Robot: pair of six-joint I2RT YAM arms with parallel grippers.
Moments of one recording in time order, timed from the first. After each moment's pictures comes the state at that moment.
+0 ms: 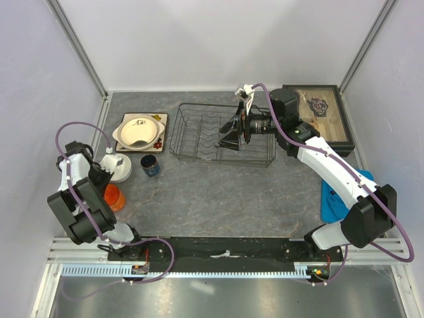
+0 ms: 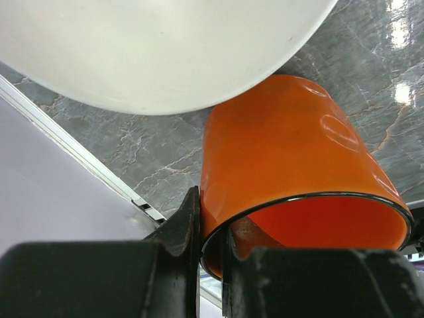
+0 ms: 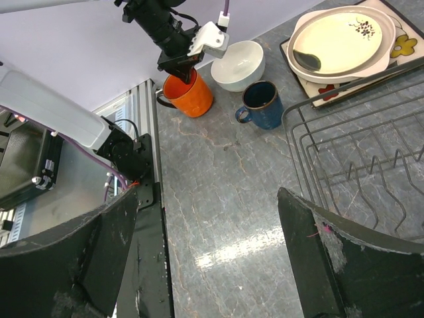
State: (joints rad) left arm 0.58 1.46 0.96 -0.96 0.05 1.07; right arm 0.50 1.44 1.30 -0.12 -0.92 0.21
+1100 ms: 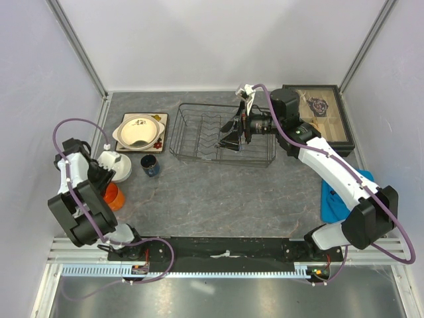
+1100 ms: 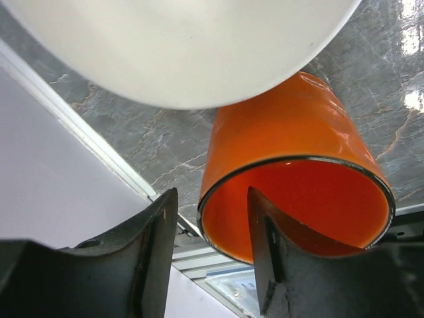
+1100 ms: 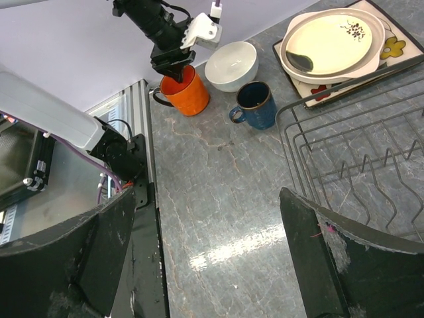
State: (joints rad) left arm 0.58 1.46 1.00 -0.96 0.05 1.07; right arm 0.50 1.43 1.30 -0.14 -0.90 0.19
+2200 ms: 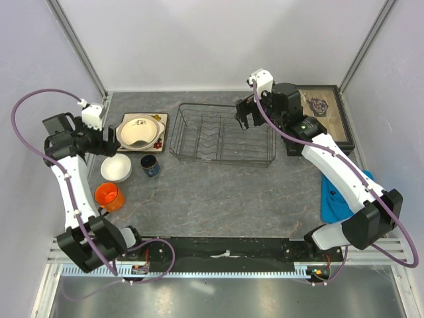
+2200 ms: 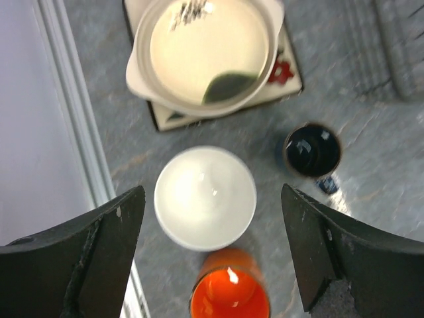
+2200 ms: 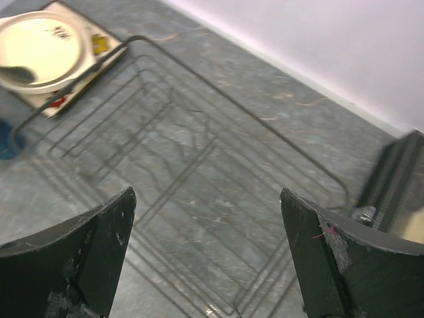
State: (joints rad) left arm 0.51 1.22 1.21 -0.77 0.58 0.62; right arm 0.50 1.43 1.41 -0.33 -0.10 -0.08
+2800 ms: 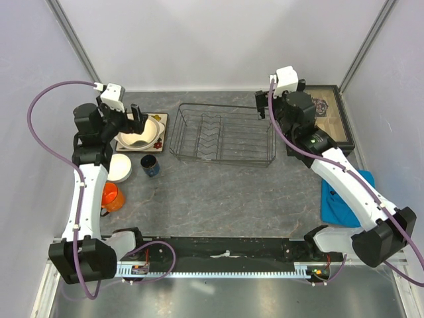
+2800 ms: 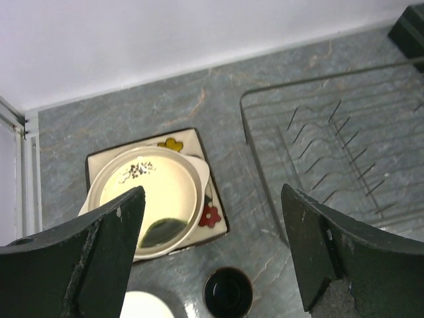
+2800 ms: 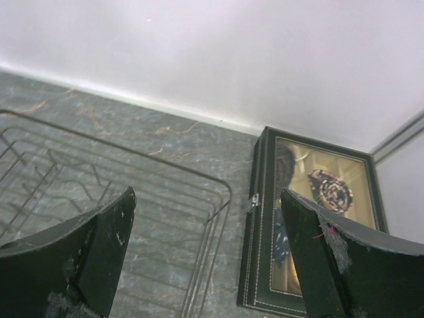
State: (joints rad) left arm 0.14 1.11 1.09 -0.22 0.44 0.14; right arm 0.50 1.28 1.27 -0.12 0.36 -0.13
